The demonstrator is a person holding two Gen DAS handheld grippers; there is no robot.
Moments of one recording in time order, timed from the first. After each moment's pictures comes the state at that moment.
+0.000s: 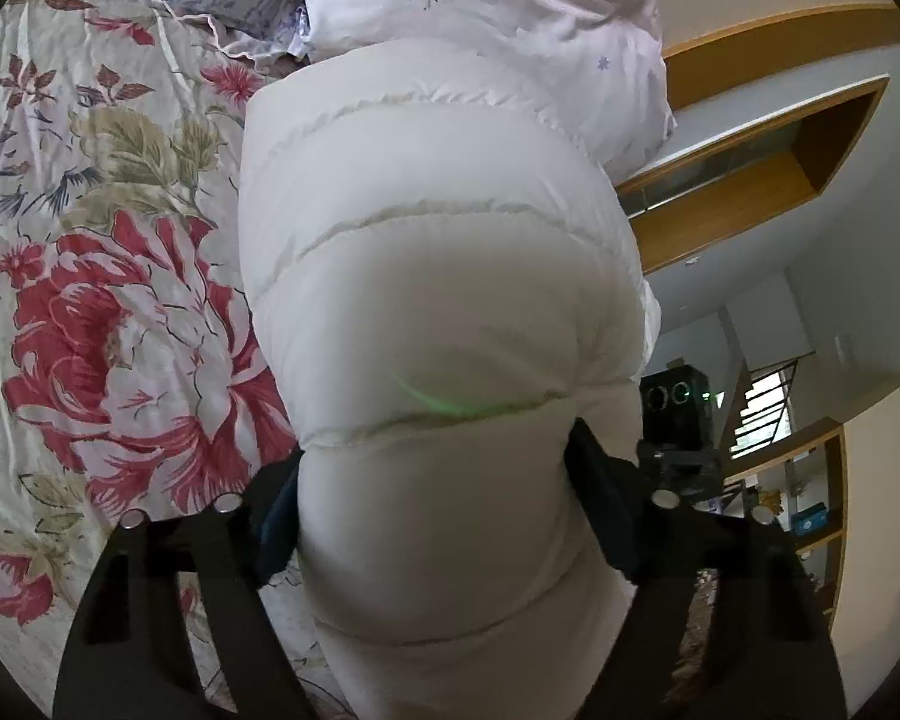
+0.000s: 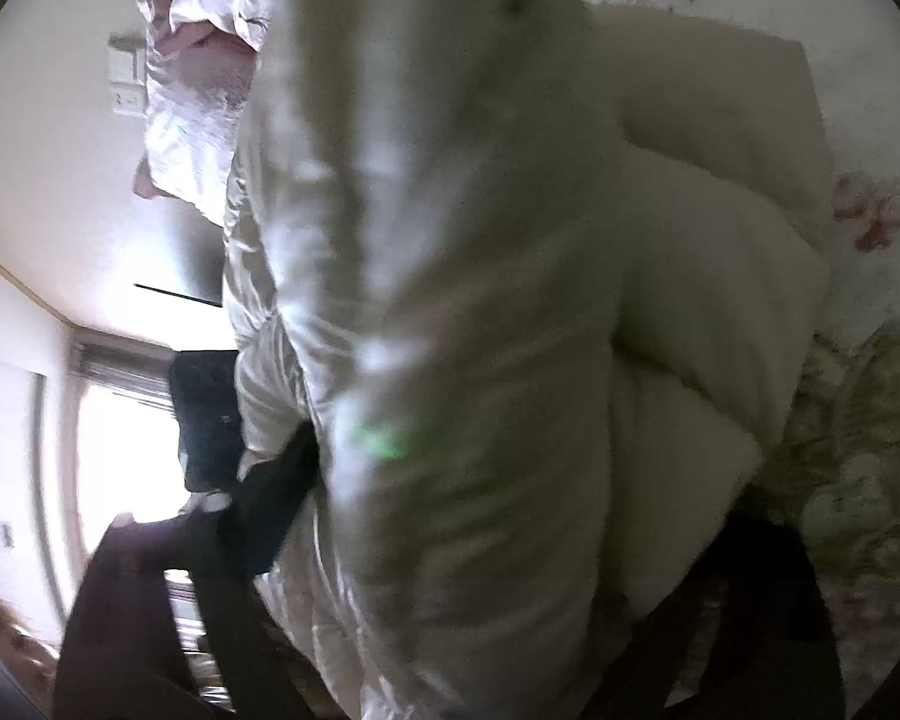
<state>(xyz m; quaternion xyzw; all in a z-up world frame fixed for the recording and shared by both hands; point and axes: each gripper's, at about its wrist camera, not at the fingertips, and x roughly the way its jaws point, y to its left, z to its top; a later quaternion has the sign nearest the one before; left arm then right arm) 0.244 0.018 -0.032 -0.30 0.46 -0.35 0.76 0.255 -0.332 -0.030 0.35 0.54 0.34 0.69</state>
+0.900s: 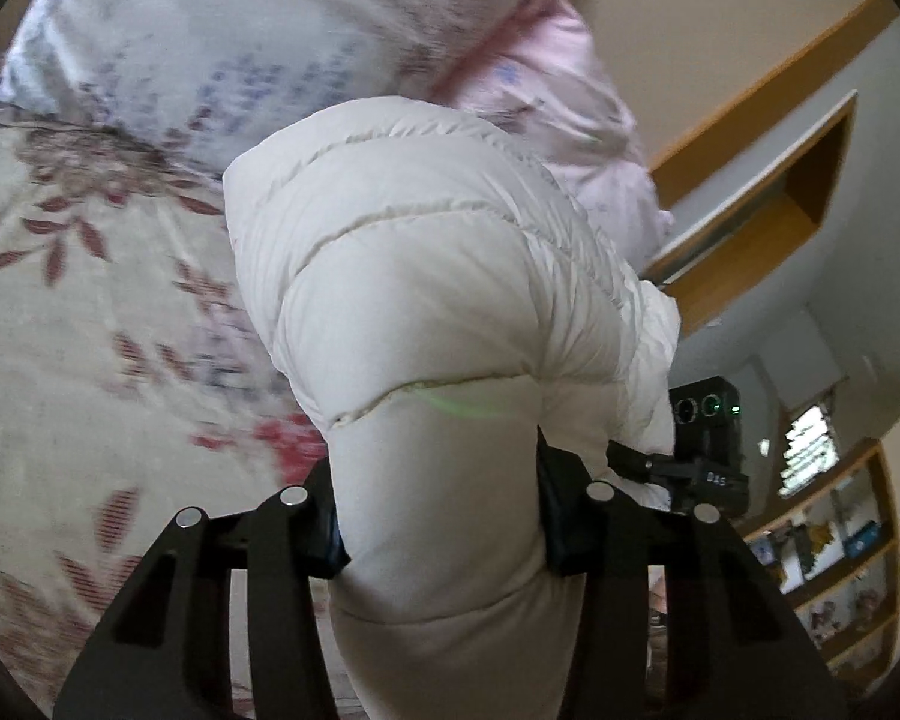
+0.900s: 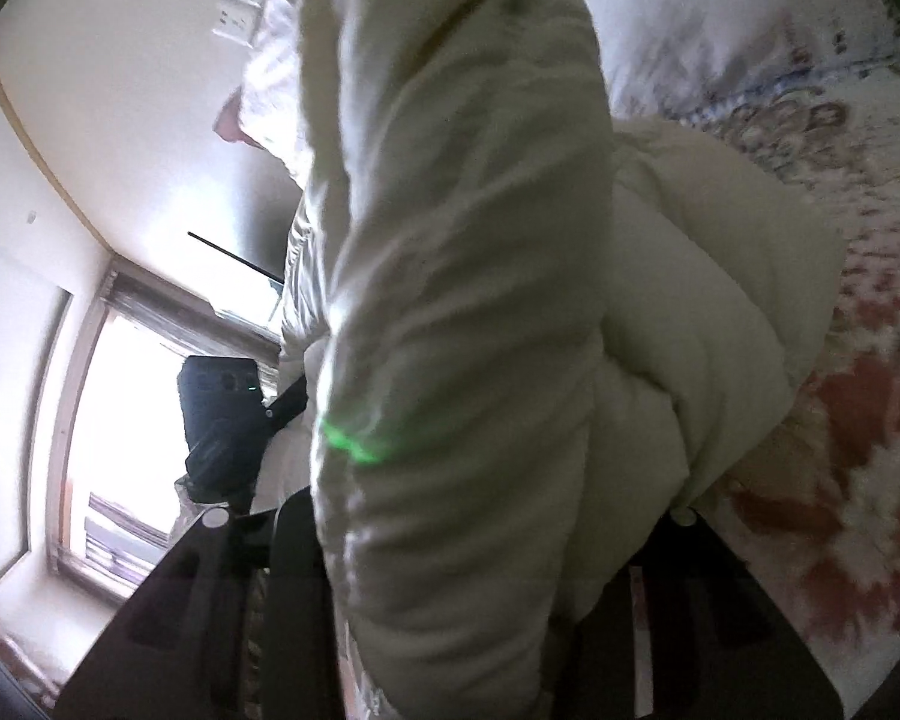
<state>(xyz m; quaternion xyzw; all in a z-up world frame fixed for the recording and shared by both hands) 0.222 0.131 0.022 -0.28 0.37 -0.27 0.84 0.272 -0.227 0.018 0.28 0.48 0.42 0.72</state>
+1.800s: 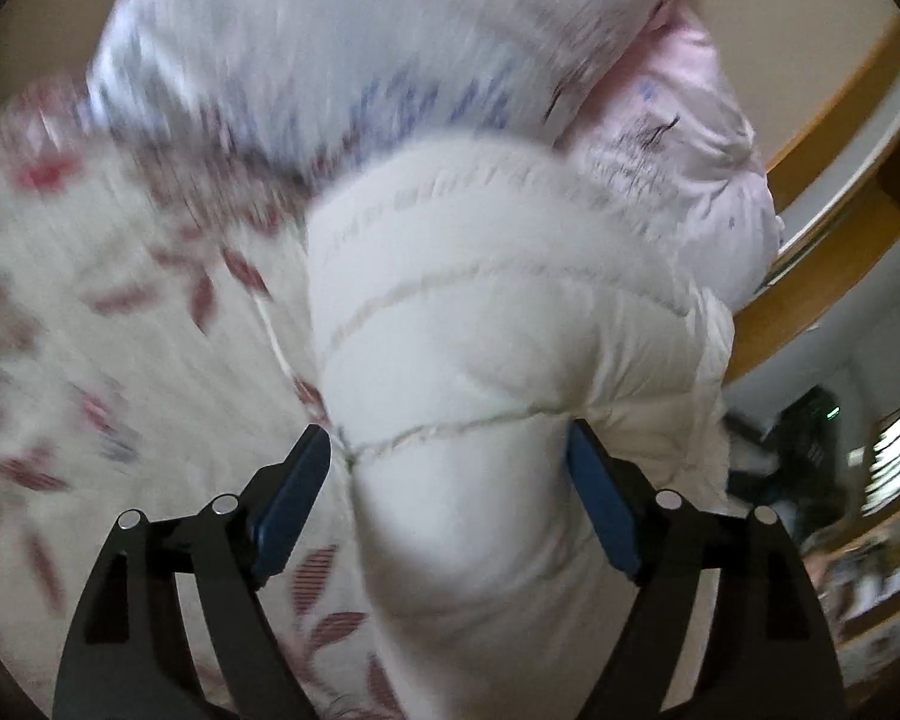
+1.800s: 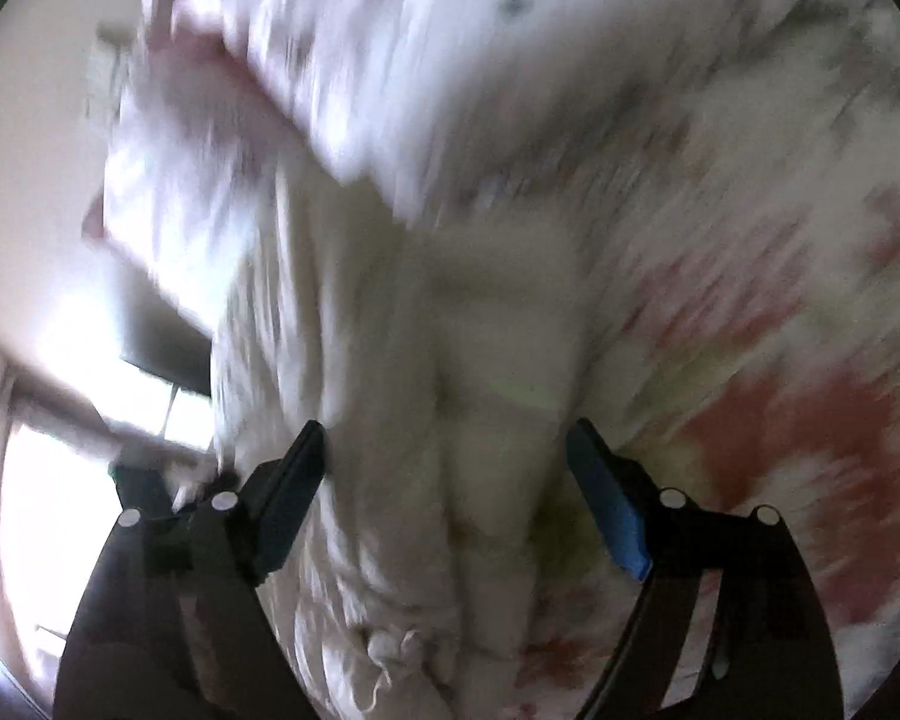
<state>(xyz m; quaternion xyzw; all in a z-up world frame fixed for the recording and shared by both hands) 0.239 0.168 0.009 -0.21 0.38 -0.16 0.89 0.280 -0.307 0.009 0.32 0.46 0.22 0.80</state>
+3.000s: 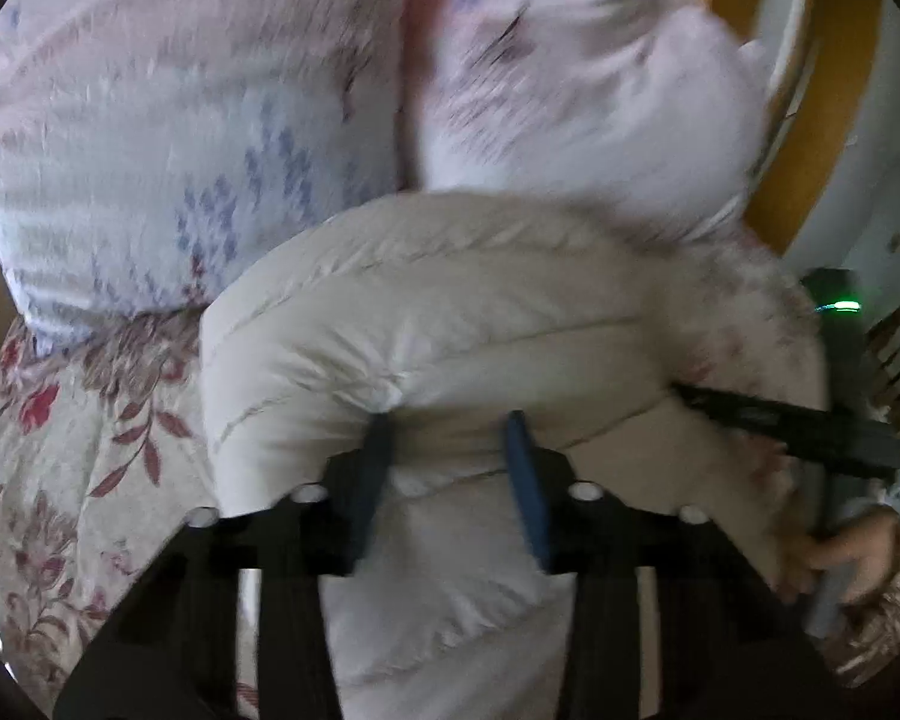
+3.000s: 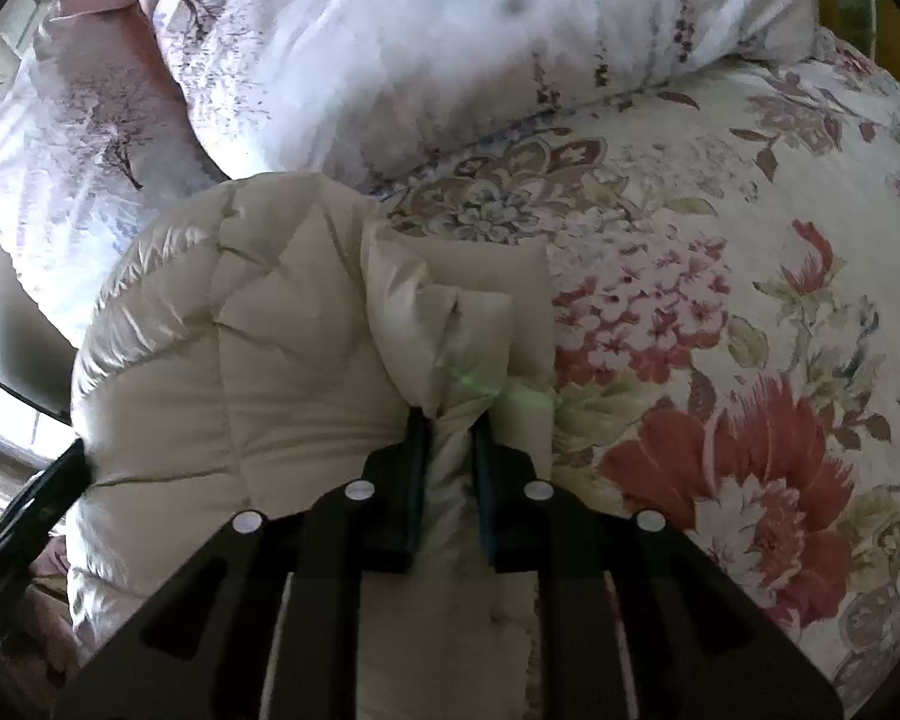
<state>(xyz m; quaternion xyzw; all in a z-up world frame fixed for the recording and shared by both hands) 0.283 0.046 0.055 0.01 0.44 -0.14 0.89 0.306 -0.224 0.005 0.22 0.50 0.08 0.84</state>
